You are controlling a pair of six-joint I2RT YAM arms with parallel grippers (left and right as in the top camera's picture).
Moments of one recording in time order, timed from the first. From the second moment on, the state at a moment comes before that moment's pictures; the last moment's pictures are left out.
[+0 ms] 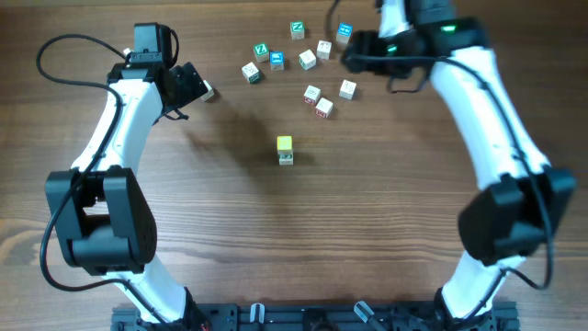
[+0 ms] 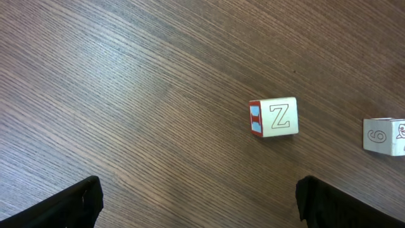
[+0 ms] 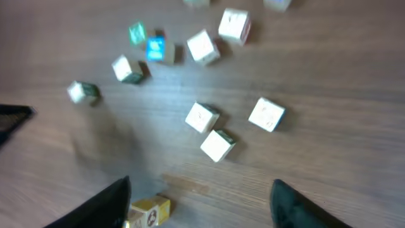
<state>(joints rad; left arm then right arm) 0.02 1.90 1.46 -0.72 -0.13 -0.52 0.26 1.98 1.84 -0.91 -0.28 0.29</state>
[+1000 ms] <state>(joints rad) 0.02 1.90 1.46 -0.72 -0.13 -0.52 0.44 2.26 1.76 -0.77 0.00 0.64</state>
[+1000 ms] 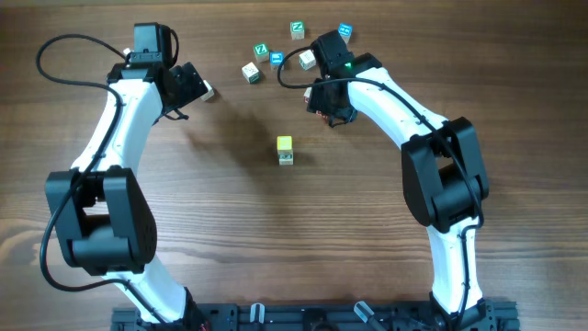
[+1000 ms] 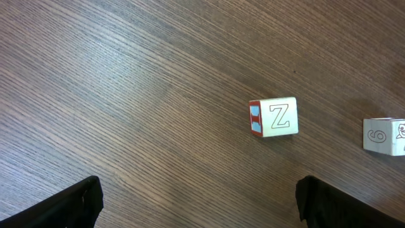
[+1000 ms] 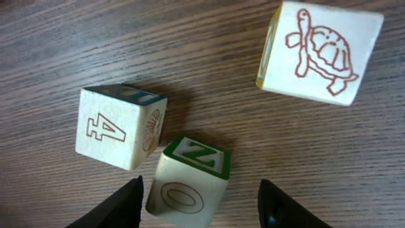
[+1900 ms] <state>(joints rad) 0.02 1.90 1.46 -0.72 -0.13 -0.52 0.44 2.26 1.76 -0.76 0.00 0.66</state>
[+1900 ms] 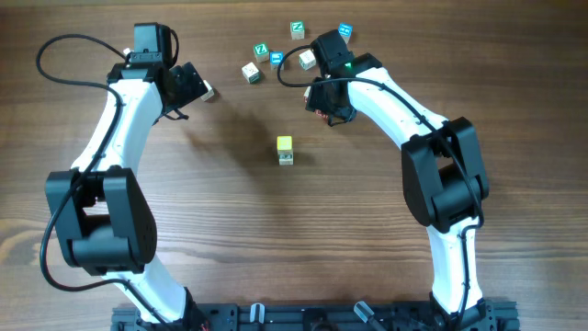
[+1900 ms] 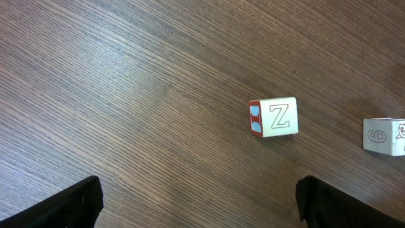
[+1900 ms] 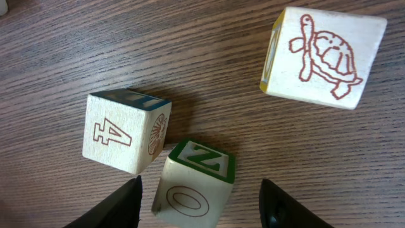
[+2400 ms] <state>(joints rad) 0.02 1.90 1.46 -0.72 -0.13 -0.52 0.44 2.26 1.76 -0.78 0.00 0.66</state>
